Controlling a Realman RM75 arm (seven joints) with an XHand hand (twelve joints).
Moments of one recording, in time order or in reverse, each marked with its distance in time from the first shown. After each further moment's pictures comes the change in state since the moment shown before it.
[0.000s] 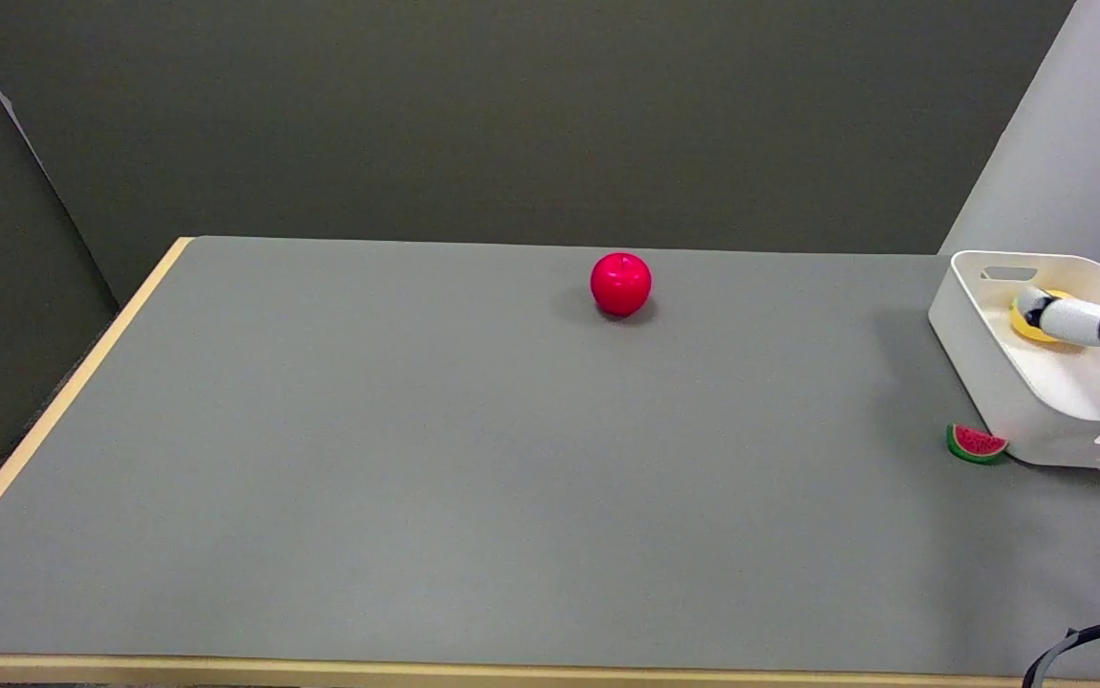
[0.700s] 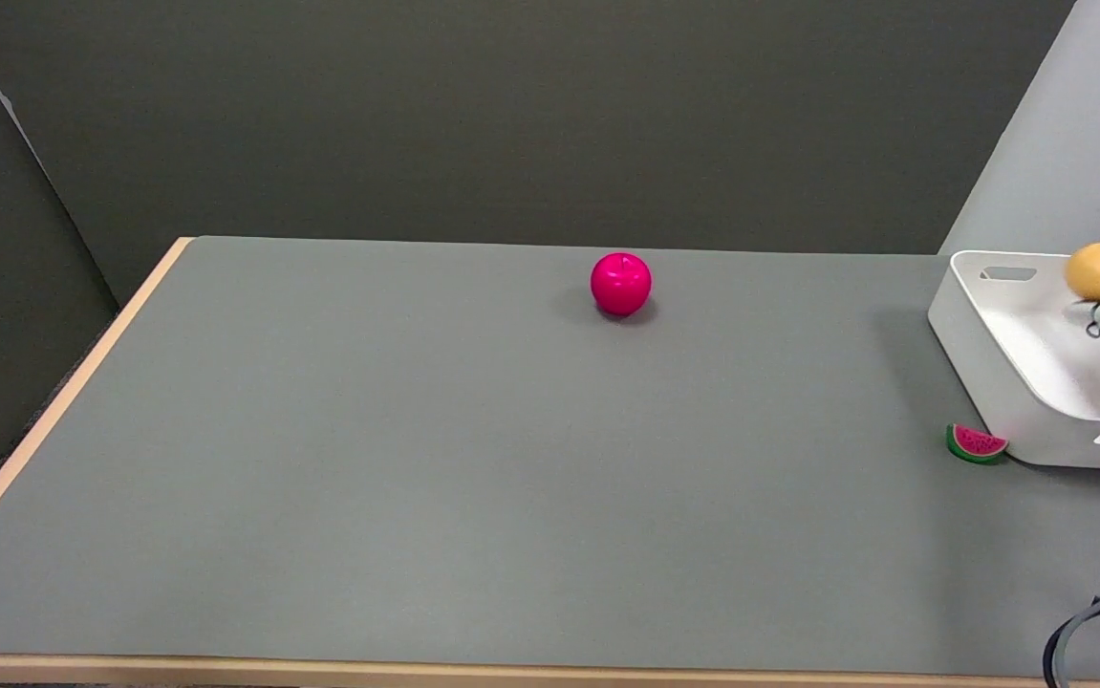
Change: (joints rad) arm 0.033 0.074 0.025 -0.037 0.000 -0.012 -0.259
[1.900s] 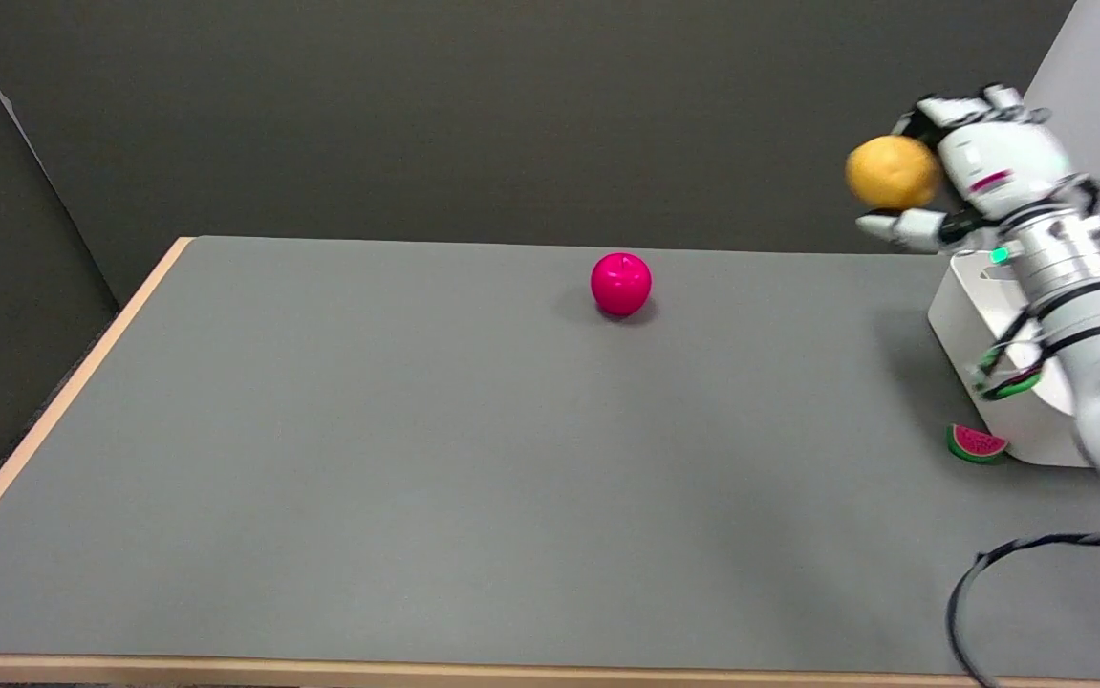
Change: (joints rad) arm 0.094 -0.104 -0.273 0.295 0.001 -0.219 -0.027
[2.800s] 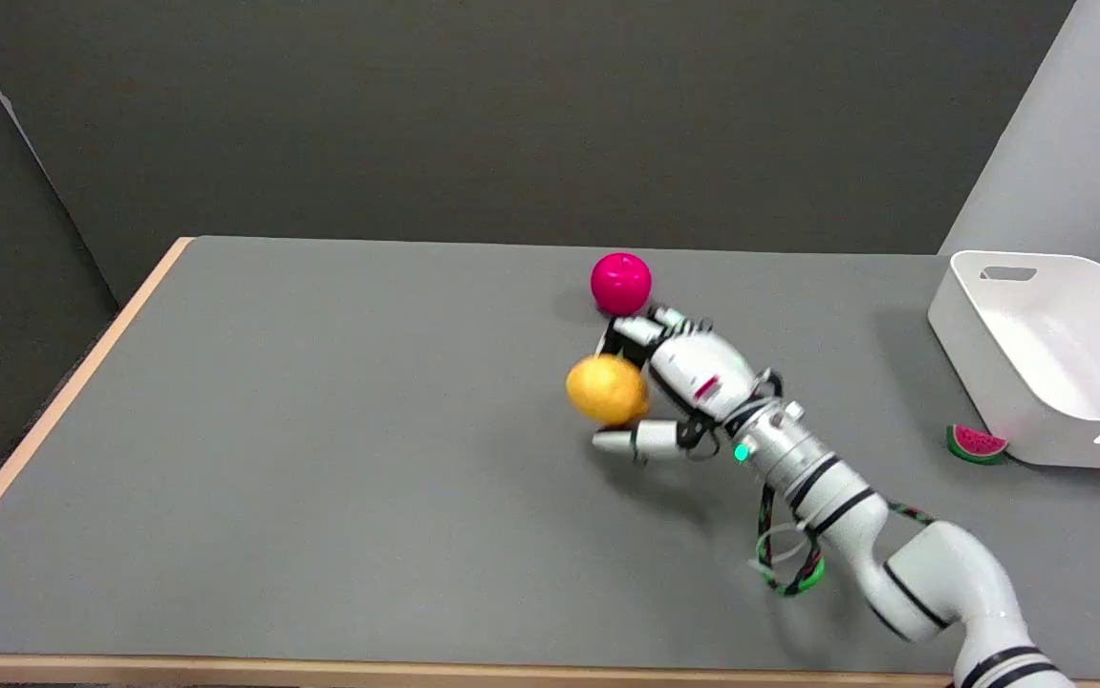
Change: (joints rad) arm -0.135 -0.282 -0.463 -0.026 -0.001 -0.165 0.061
